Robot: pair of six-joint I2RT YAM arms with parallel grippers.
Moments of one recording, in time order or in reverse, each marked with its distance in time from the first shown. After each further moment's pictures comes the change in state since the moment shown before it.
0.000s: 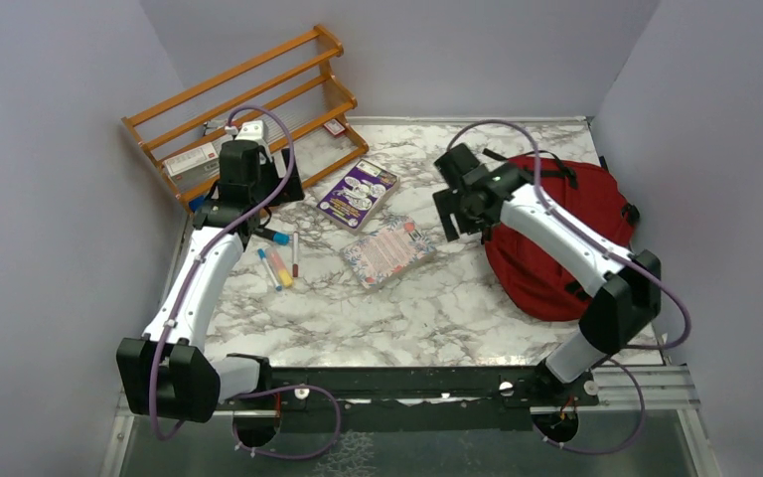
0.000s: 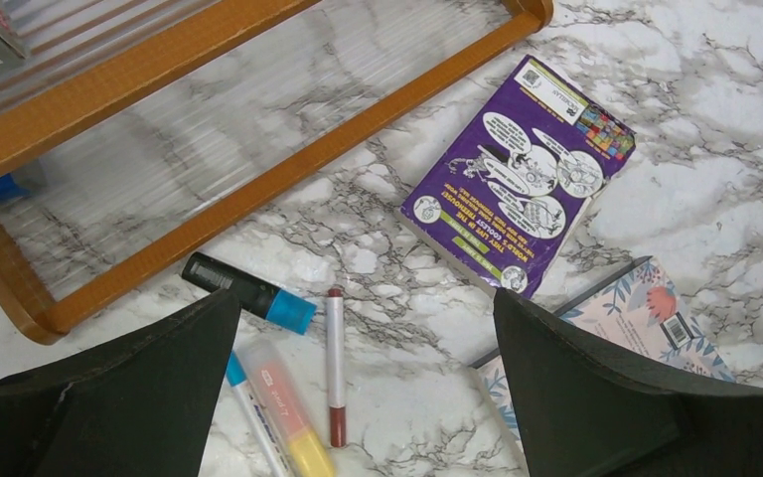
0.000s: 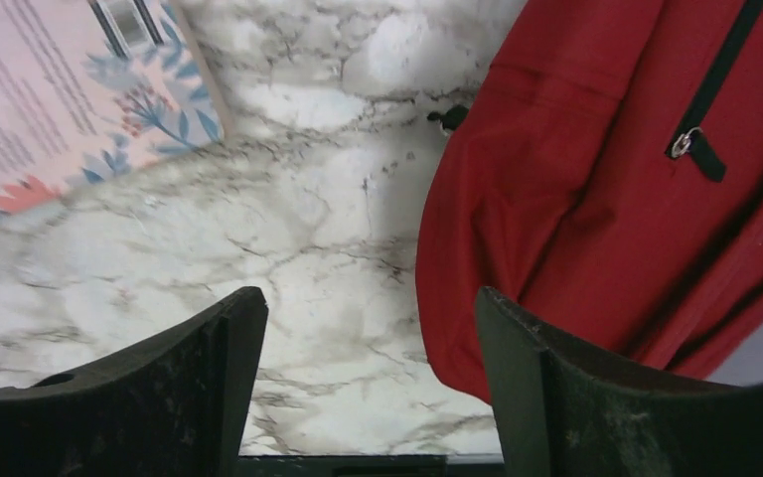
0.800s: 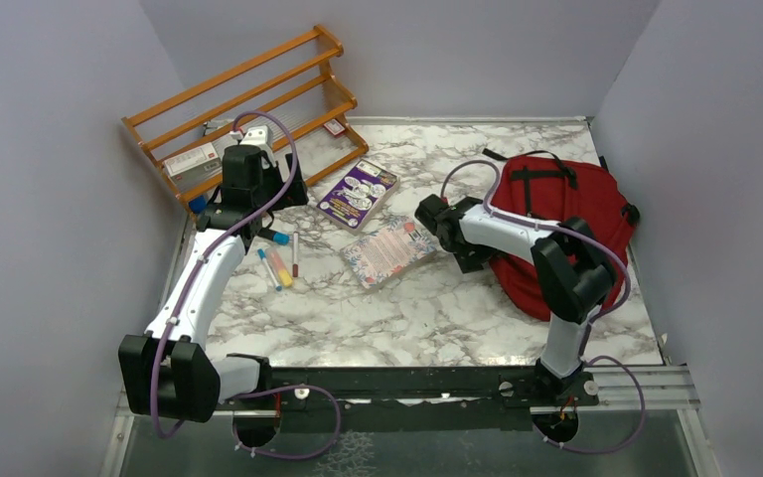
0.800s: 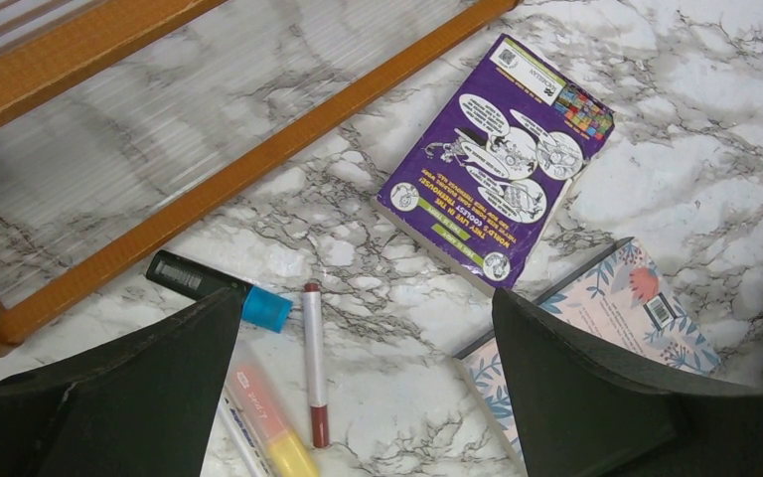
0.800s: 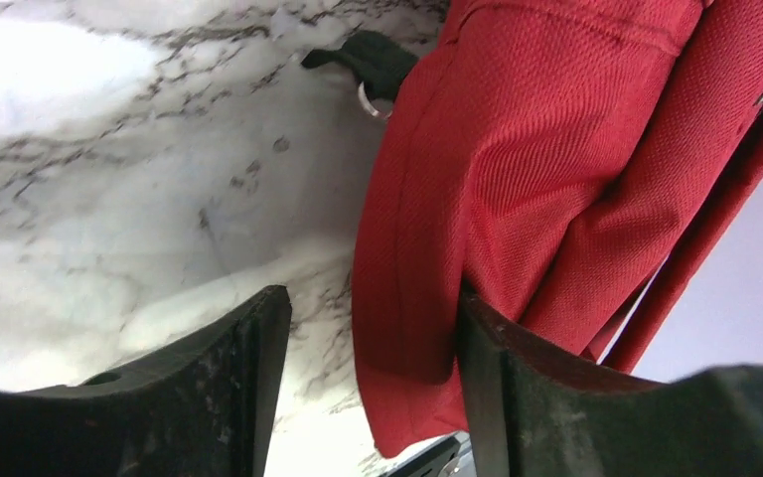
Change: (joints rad) left arm 0.000 0.003 -0.051 0.052 0.067 -0.010; right arm 0.079 0.265 -0.253 0.058 0.354 0.081
